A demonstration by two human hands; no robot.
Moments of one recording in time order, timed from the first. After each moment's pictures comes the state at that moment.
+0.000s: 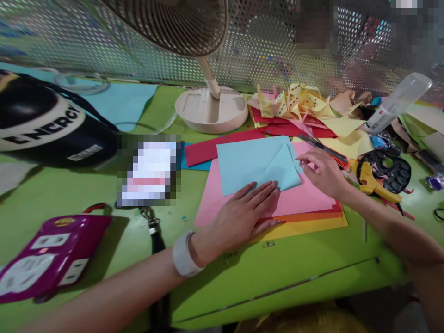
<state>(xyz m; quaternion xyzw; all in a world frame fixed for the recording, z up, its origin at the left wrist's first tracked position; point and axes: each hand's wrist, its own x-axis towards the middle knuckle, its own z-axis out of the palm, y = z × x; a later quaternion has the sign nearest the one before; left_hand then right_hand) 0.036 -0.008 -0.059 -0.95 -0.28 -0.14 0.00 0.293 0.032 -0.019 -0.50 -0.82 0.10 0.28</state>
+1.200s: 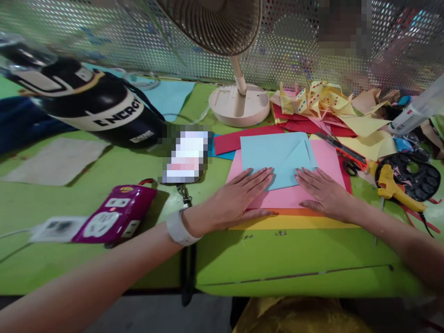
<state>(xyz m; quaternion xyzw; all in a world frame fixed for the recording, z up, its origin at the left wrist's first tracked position) -0.010 0.003 -0.053 -0.95 -0.31 -0.05 -0.01 0.293 -0.001 -0.056 -0.34 -0.94 0.03 0.05</state>
